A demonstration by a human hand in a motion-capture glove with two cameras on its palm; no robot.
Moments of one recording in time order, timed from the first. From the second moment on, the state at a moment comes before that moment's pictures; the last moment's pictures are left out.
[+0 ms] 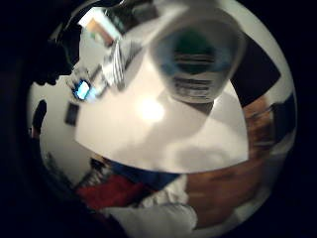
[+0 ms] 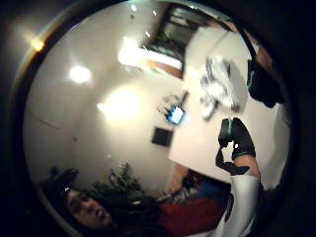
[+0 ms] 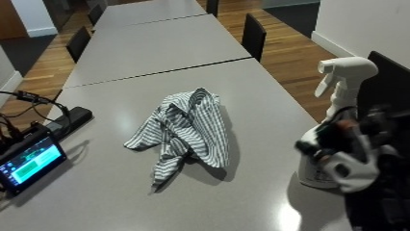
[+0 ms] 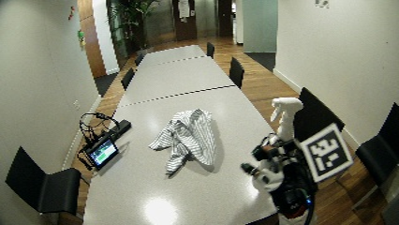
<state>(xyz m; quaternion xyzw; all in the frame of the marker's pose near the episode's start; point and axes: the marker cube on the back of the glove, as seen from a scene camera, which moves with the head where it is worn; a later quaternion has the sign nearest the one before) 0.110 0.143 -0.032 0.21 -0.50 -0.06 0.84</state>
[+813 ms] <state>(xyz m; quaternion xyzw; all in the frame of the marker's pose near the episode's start) 0.252 0.089 0.017 0.41 -0.55 0.09 0.72</state>
